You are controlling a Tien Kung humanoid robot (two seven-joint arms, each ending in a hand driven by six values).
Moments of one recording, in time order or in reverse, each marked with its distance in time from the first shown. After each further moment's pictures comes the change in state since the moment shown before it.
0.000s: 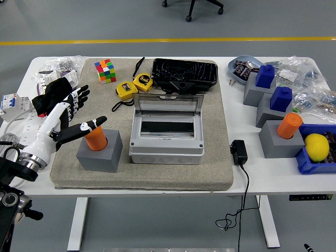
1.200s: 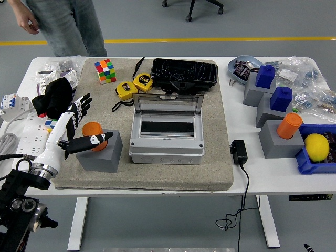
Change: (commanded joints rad) left arm 0.015 -0.020 0.090 0.093 -0.098 0.180 -0.108; right arm 0.001 0.001 -0.005 0.001 0.006 0.001 0.003
